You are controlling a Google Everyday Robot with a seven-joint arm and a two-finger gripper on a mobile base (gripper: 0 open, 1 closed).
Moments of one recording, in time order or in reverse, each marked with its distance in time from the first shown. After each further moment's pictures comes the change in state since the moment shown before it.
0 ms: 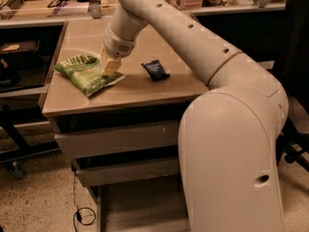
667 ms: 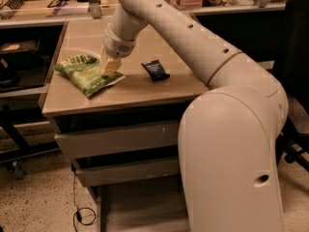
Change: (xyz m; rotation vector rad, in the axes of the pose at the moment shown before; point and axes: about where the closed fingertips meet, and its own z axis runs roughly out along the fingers) arm 0.000 0.000 0.000 0.000 0.000 0.000
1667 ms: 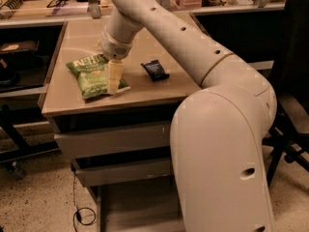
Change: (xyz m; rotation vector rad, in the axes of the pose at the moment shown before) arm 0.003 -0.006 0.014 -0.009 0.004 -0.011
